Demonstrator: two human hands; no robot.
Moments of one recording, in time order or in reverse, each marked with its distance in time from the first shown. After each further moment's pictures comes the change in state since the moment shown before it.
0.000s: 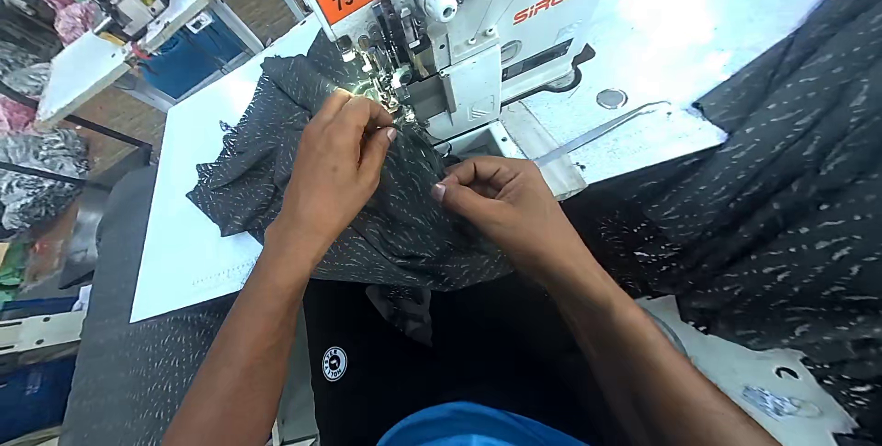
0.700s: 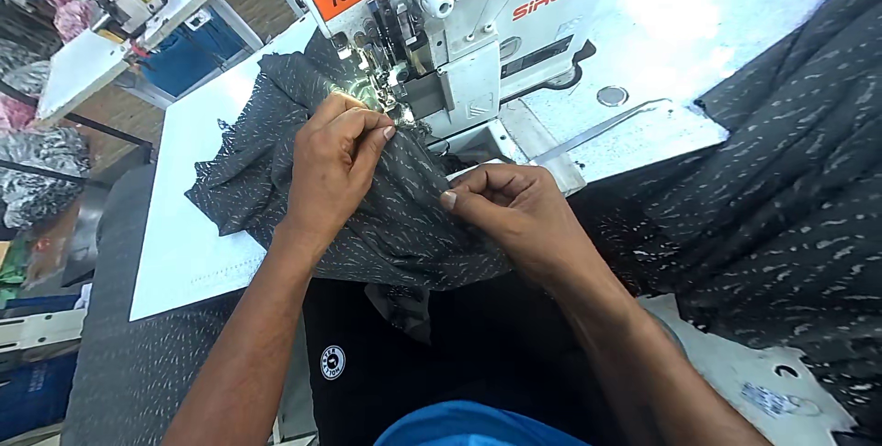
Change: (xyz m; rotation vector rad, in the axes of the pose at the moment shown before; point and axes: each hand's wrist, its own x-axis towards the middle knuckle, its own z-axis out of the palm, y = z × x) left_hand -0.004 -0.013 0.017 -0.154 0.180 0.123; right_hand -0.012 0.002 -0.007 0.044 0.006 -0.008
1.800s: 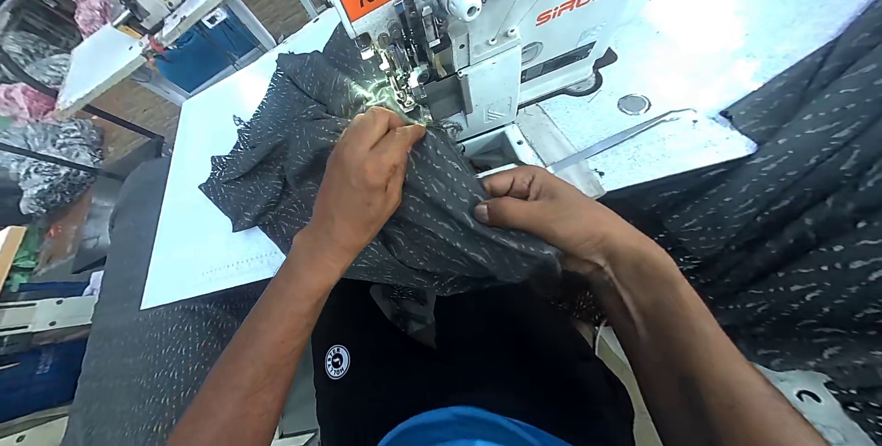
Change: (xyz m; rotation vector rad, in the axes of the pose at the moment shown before) left_hand -0.012 0.016 0.002 0.176 -0.067 0.112; right_hand 0.019 -0.010 -0.026 0.243 -0.424 0.377
